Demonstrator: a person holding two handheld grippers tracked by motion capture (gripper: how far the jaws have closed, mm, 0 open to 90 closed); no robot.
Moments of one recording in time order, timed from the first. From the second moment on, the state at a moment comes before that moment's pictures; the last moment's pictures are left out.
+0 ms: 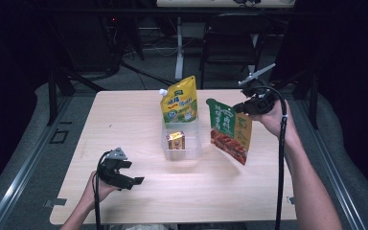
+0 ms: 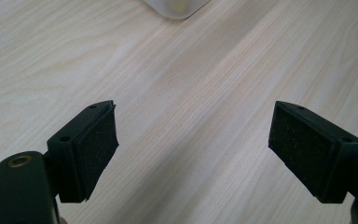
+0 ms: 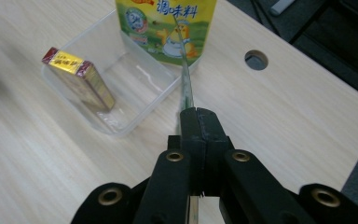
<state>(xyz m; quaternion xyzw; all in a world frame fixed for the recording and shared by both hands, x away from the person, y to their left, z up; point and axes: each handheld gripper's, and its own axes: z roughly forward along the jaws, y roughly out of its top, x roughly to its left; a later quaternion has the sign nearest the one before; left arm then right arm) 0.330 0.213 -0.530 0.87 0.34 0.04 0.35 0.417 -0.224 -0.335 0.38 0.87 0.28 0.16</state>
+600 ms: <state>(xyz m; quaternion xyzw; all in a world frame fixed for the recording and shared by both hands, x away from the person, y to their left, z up) 0.331 0.214 -0.530 0.87 0.35 0.04 0.35 0.443 -0.202 -0.294 0.35 0.87 0.30 0.18</state>
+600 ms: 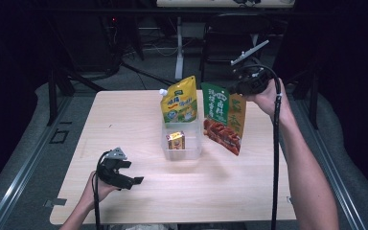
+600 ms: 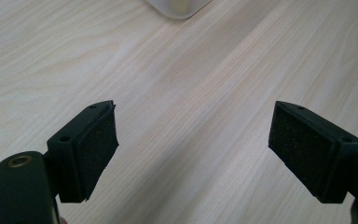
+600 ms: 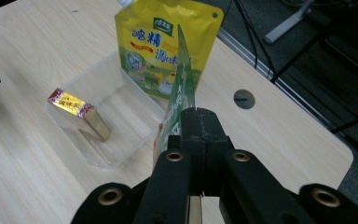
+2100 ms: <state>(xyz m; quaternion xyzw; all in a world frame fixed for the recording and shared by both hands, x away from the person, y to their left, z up) 0.330 0.217 -0.531 0.87 0.35 0.04 0.35 0.485 -0.075 -0.324 0.21 0.90 0.33 0.18</state>
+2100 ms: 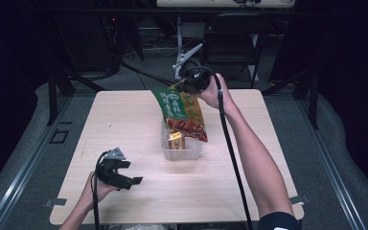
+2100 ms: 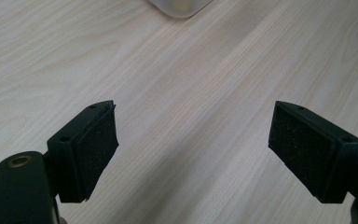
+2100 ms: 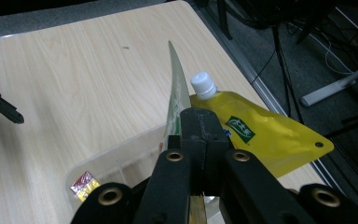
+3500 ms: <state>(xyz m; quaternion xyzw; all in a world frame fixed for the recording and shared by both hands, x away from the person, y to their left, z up) 0.330 0.215 -0.529 0.87 0.34 0.05 0.35 0.420 -0.166 -0.369 0.32 0.87 0.35 0.16</state>
